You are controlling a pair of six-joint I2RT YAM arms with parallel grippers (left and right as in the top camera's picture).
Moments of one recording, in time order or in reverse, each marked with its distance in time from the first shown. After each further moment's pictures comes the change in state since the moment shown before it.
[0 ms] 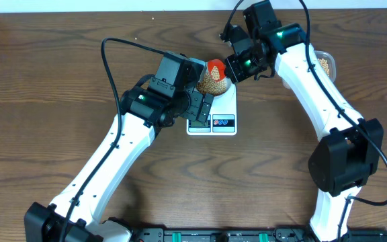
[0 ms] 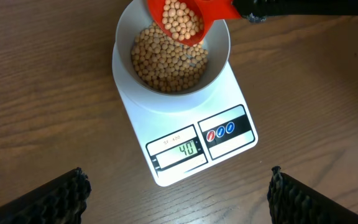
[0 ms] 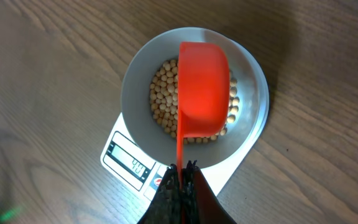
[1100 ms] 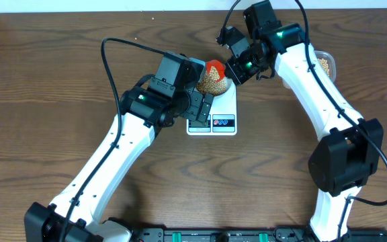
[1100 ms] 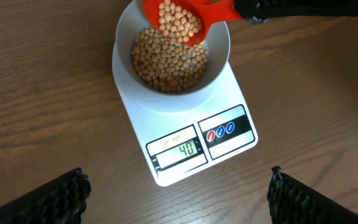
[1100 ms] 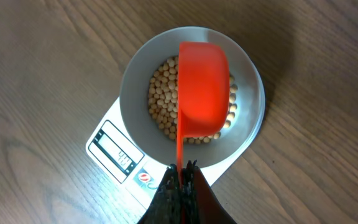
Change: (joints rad) left arm 0.000 0.000 0.000 0.000 0.000 0.000; right arm 0.000 0.000 0.000 -0.007 0.000 -0.170
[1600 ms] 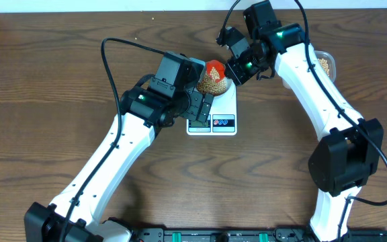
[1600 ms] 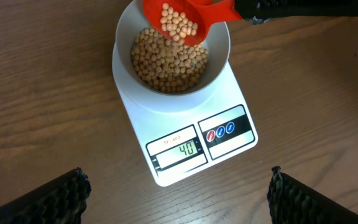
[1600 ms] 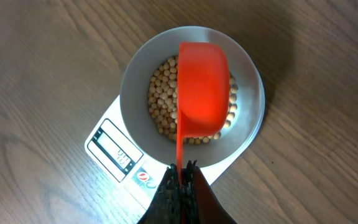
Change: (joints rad) left arm 0.000 0.000 0.000 0.000 0.000 0.000; right arm 0.000 0.000 0.000 -0.002 -0.001 -0.016
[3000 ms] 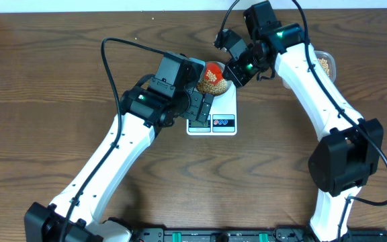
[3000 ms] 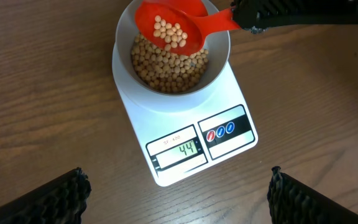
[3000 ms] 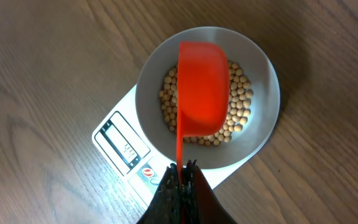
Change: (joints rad) left arm 0.000 0.000 0.000 0.000 0.000 0.000; right arm 0.000 0.000 0.000 -0.014 -0.048 -0.085
